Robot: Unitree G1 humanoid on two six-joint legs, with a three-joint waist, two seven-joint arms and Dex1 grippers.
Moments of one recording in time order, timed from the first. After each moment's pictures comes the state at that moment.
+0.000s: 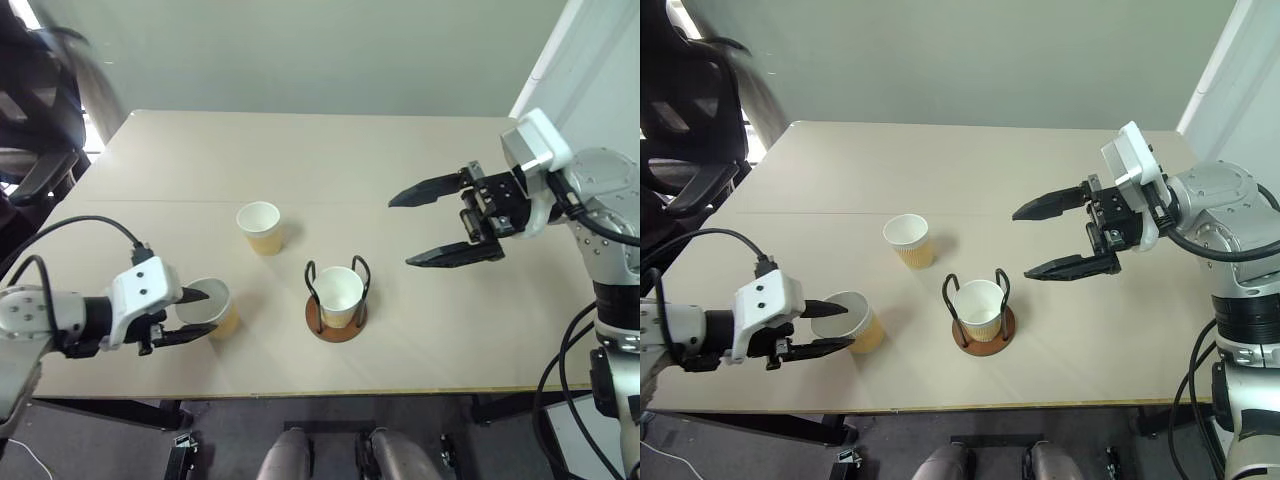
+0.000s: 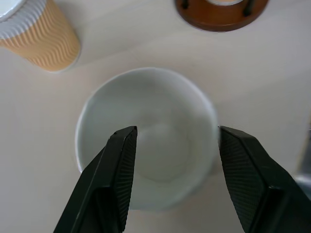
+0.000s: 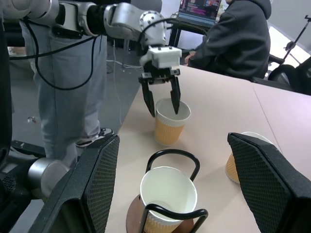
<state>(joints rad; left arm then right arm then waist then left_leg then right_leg) 0.05 1.11 0.29 -0.30 -0.35 0.41 -1.14 -0.87 -0.77 0.05 -0.12 0.64 0.54 1.48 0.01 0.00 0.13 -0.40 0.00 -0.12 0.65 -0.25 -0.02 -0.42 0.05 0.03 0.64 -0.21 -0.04</state>
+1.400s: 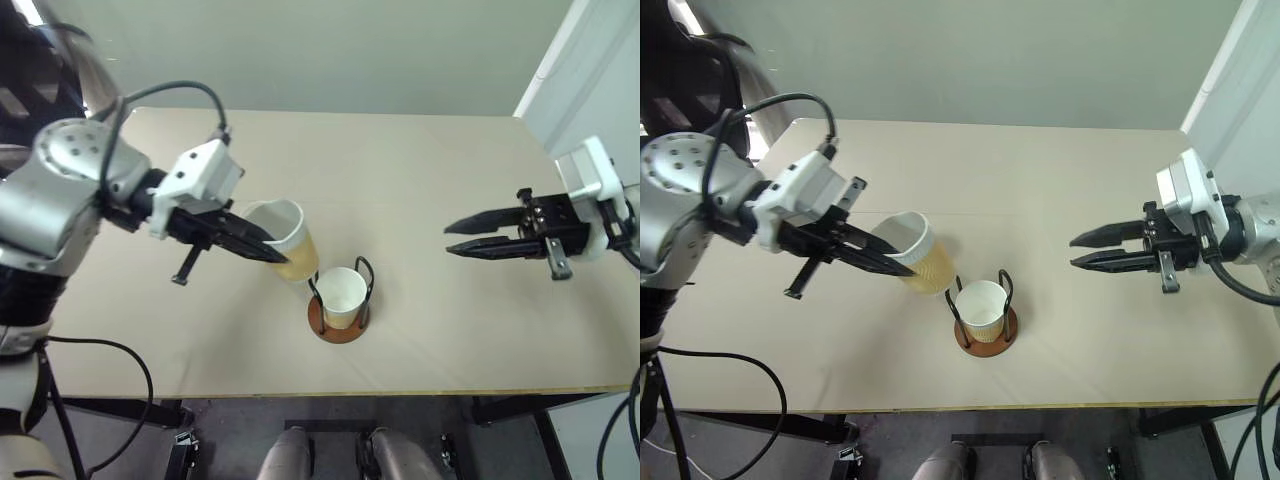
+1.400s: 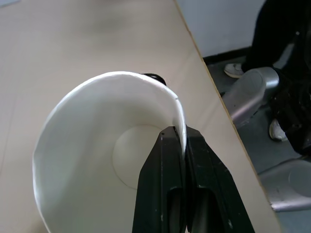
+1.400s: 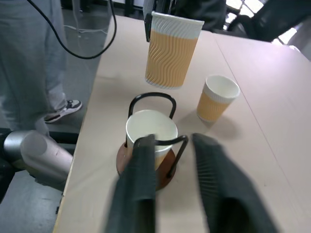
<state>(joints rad) -0.99 1.11 -0.35 -0.02 -0.65 0.35 -1.57 -0.60 -1.01 -0.15 -0.31 0.67 0.57 1.37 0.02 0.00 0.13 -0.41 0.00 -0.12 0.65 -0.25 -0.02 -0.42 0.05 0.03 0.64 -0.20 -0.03</state>
